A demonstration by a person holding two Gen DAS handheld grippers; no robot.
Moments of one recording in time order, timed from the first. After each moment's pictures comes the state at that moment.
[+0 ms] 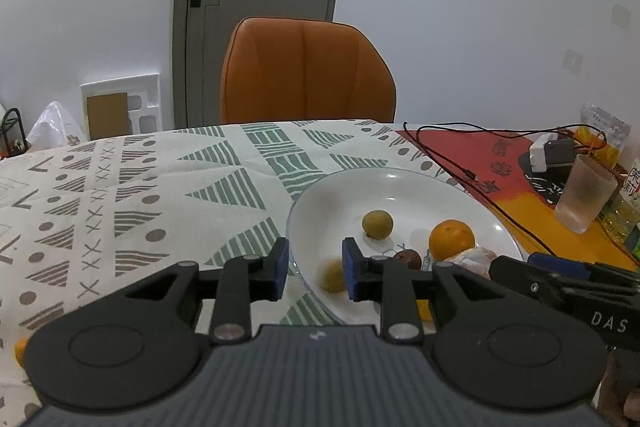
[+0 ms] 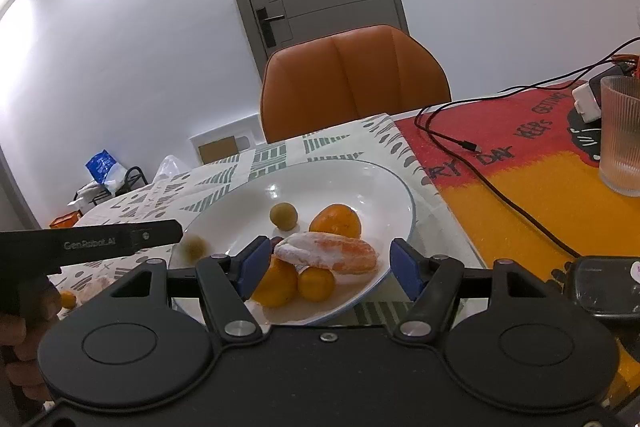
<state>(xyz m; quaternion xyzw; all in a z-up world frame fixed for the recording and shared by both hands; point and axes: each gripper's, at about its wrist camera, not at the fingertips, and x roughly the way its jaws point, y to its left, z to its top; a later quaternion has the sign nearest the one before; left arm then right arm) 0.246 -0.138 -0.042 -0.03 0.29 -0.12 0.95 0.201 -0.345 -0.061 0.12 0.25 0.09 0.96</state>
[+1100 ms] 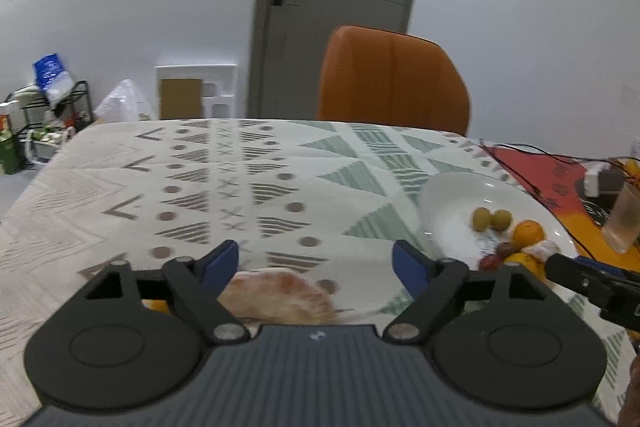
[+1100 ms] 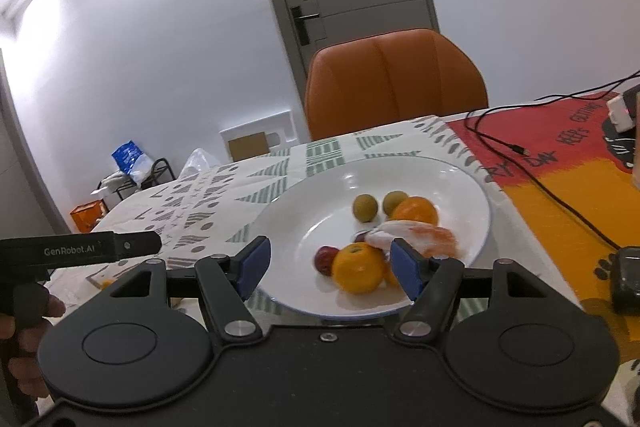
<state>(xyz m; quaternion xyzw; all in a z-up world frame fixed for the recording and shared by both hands) 0.203 -0.052 -0.033 -0.06 0.29 -0.01 0.96 0.182 -0.298 -0.047 0.11 0.24 0.13 0.96</state>
